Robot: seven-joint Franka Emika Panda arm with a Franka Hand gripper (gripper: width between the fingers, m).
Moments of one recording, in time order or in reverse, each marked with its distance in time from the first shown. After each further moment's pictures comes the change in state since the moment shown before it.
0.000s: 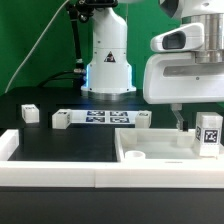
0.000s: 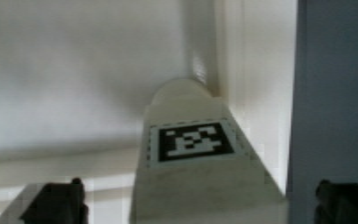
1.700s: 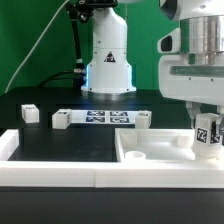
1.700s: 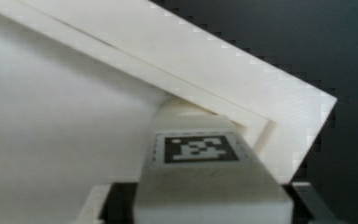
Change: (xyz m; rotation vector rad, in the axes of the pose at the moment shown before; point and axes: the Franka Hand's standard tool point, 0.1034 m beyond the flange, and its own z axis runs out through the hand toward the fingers) arm -0.002 -0.001 0.003 0.016 0.004 1.194
